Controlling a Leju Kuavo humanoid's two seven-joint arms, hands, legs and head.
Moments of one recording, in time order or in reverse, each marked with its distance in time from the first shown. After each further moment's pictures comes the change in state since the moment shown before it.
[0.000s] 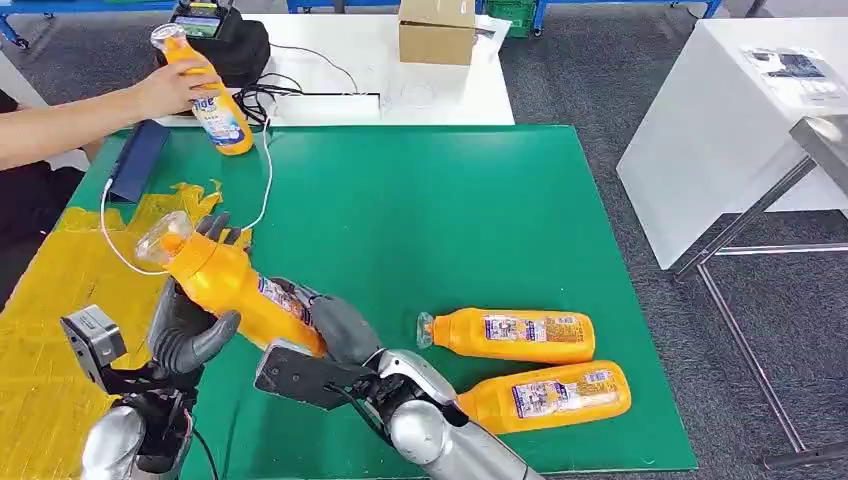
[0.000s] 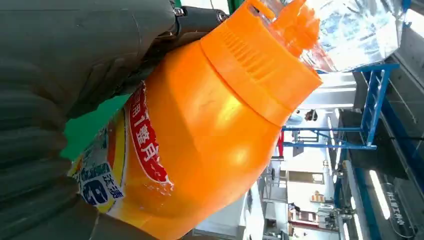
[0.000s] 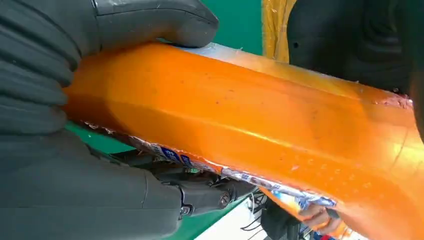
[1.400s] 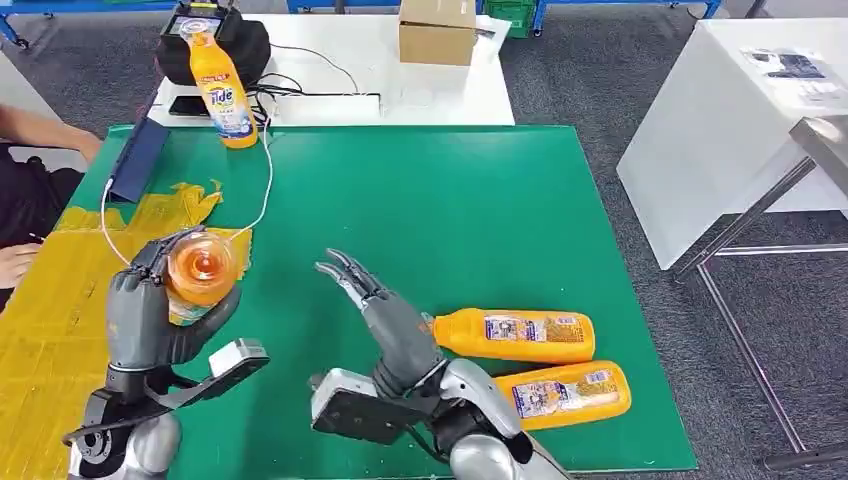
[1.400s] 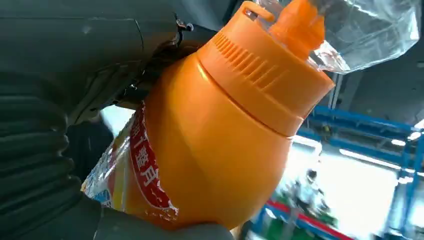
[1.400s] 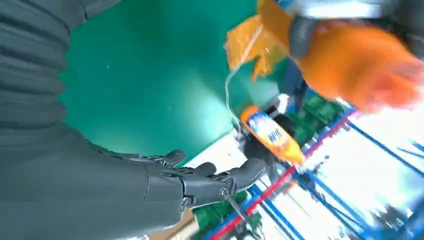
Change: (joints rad) left arm 0.044 0.089 -0.023 -0.028 -1.391 0.931 -0.038; right arm 0.136 -0.218 0.041 -0.400 0.163 -0.078 0.019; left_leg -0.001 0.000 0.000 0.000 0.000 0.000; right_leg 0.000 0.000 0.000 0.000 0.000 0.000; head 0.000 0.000
